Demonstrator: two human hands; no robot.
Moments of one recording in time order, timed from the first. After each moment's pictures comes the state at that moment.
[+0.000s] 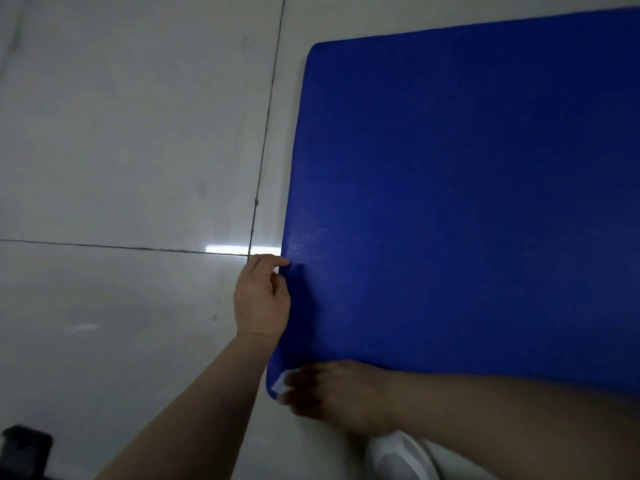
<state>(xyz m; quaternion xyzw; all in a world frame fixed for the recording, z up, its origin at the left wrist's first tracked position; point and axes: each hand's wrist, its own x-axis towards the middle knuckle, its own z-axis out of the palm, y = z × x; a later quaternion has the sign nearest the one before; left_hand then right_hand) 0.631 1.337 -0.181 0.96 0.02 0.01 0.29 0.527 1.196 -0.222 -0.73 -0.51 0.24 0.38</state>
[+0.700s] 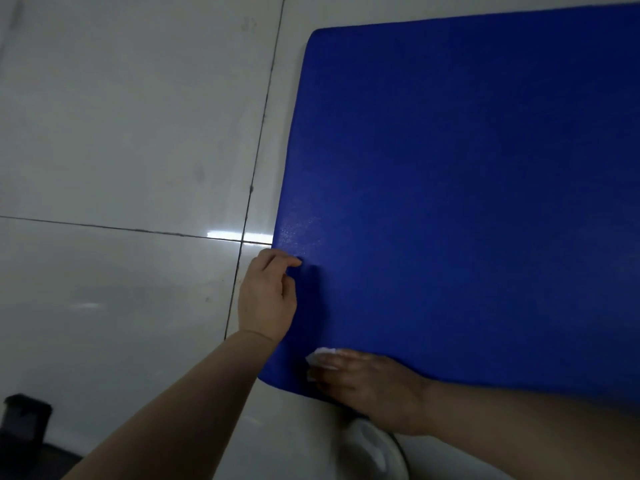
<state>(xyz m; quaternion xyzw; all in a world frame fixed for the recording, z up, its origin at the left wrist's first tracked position) 0.607 1.323 -0.175 0.96 -0.06 -0.02 0.26 0.503 1.140 -0.219 -0.83 -0.50 0.11 0.24</state>
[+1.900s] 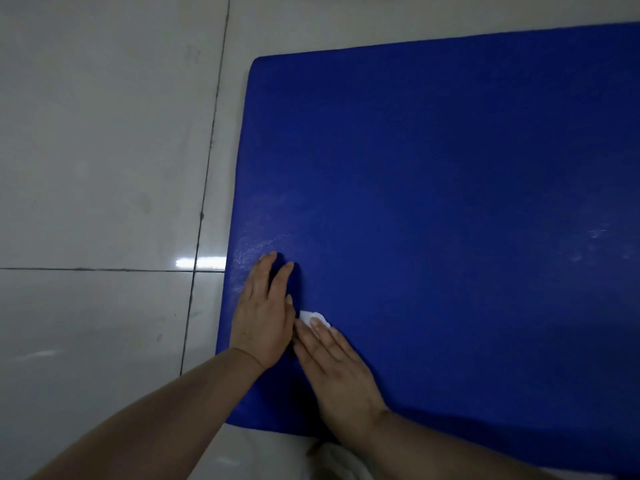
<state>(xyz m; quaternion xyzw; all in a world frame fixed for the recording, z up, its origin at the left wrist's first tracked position) 0.609 1.285 -0.218 0.96 -0.20 -0.04 0.17 0.497 1.156 -0.222 -0.97 -0.15 0.02 0.18</state>
